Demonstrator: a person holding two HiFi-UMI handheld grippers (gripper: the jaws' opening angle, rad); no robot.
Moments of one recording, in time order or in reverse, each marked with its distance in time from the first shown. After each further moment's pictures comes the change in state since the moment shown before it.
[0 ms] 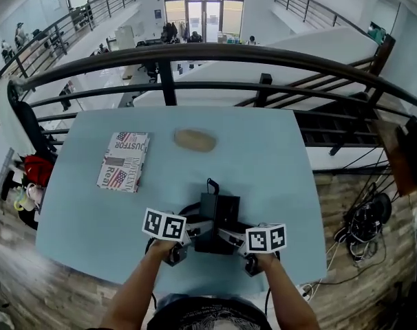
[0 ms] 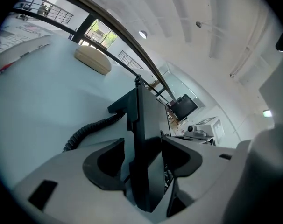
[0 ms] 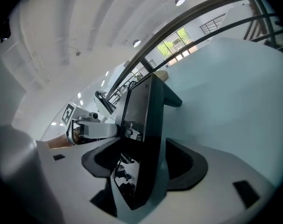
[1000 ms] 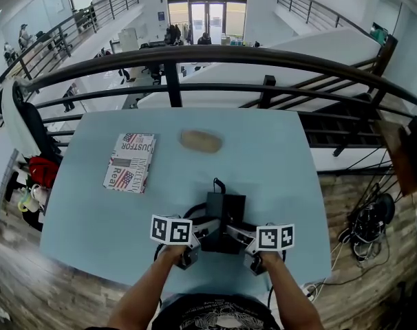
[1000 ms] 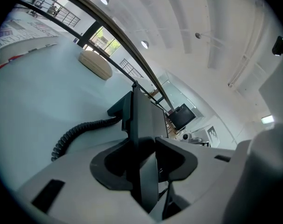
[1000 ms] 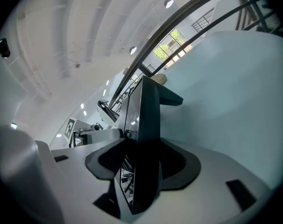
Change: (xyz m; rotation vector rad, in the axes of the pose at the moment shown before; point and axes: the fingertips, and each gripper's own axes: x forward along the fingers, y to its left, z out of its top) left arm -0.002 -0.011 0.004 -0.045 -0.120 -0.030; right arm -0.003 0.004 0.007 0.084 -0.064 0.063
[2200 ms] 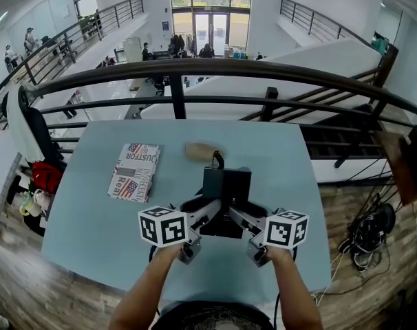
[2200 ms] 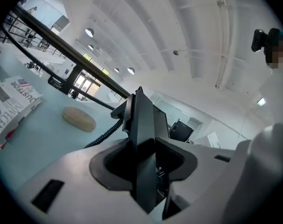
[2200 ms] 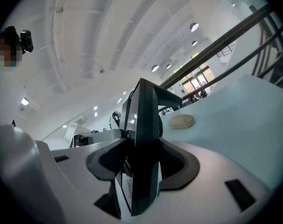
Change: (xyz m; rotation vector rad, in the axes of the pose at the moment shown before) left arm -0.053 -0.077 0.121 0.214 -0.305 -0.009; right arm -0.029 0.092 0.116 -0.251 -0.222 0.101
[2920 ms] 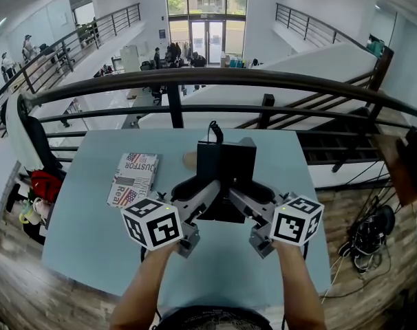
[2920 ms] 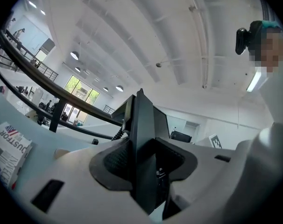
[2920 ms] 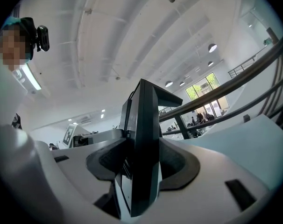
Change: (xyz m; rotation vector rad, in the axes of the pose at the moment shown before) left arm -0.014 -0.063 0.106 0.199 -0.189 -0.048; right arm -0.014 0.062 0.106 -0.218 -0.162 0.063
